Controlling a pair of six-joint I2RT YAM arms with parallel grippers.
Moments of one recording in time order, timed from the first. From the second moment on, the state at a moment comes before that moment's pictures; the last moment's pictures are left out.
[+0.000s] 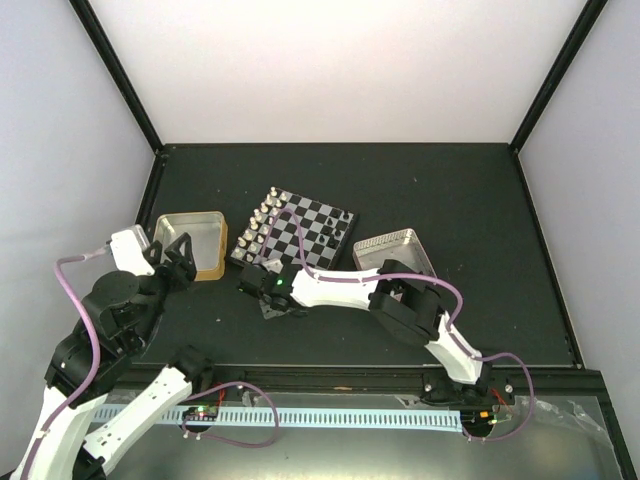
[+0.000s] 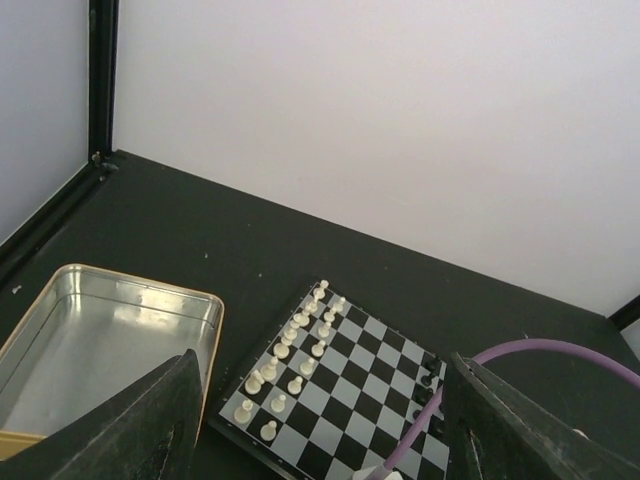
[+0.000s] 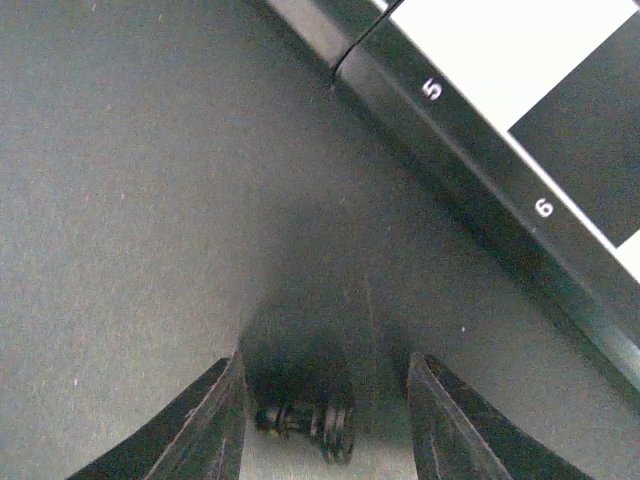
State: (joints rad) left arm -0.56 0.42 1.04 -0.87 -0.51 -0.54; right arm 1.22 2.22 1.67 -0.71 0.24 0.79
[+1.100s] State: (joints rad) left arm -0.56 0.47 1.07 -0.89 -0.40 -0.58; right arm 1.22 2.03 1.32 -0.32 -0.01 0.18
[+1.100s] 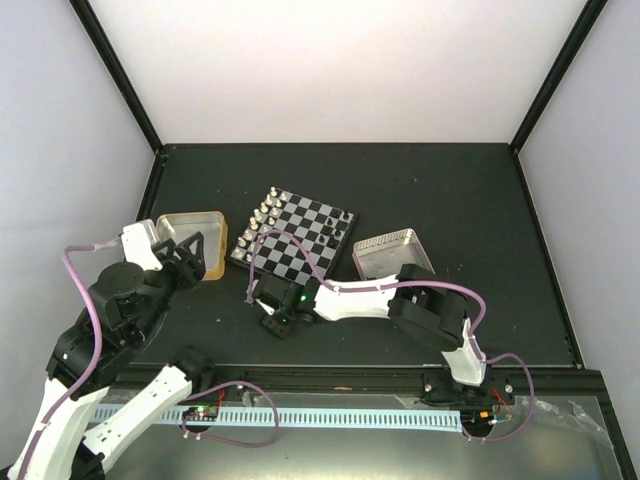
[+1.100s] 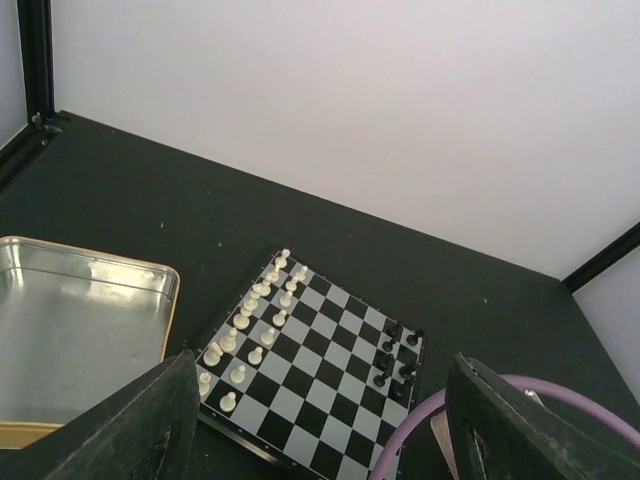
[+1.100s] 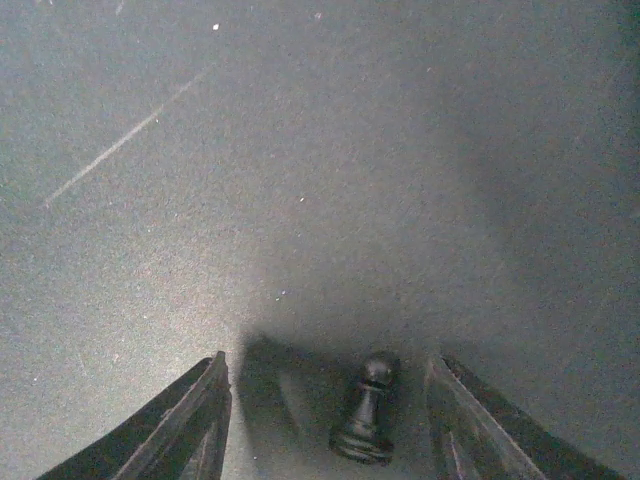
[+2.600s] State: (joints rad) left arm -0.56 0.49 1.05 -0.88 -0.37 -0.59; right arm 1.27 1.94 1.16 -0.24 0.17 0.33
